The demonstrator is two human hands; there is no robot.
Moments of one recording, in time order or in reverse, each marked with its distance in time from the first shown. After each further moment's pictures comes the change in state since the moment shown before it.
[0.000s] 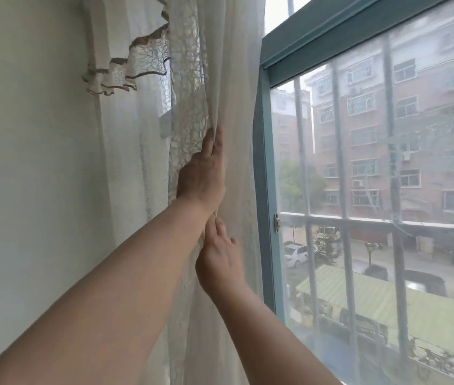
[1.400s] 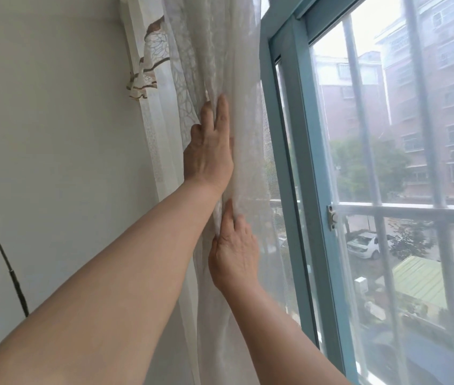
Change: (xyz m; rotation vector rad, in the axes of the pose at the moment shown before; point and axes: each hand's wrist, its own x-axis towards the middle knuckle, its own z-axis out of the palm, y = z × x) left_hand 0.048 -0.025 0.051 0.190 0.136 -0.047; right_hand 0.057 0.036 0.066 0.177 0.166 -0.063
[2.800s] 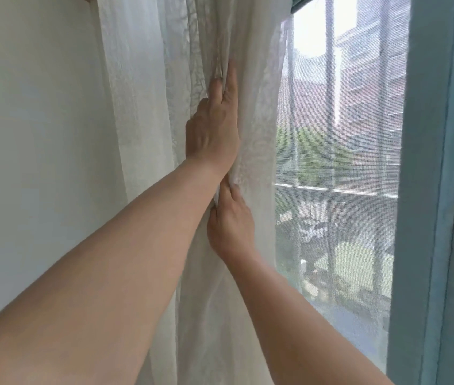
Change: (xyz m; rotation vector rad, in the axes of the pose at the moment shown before) left_hand 0.040 -0.191 0.275 -0.187 0.044 -0.003; right_hand 0.156 0.069 0.270 -0.048 -0.029 -0.017
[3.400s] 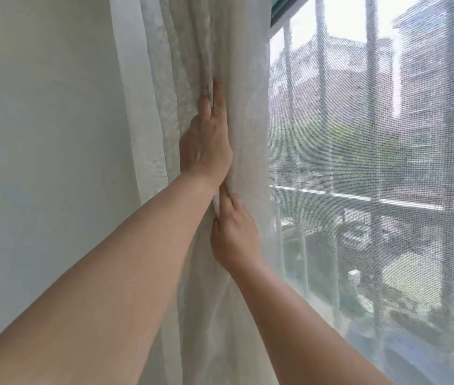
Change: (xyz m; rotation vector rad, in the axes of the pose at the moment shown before) left_hand 0.024 -0.110 0.140 0.154 -0.019 -0.100; right_hand 0.093 0.069 0.140 0.145 -0.070 -0.105
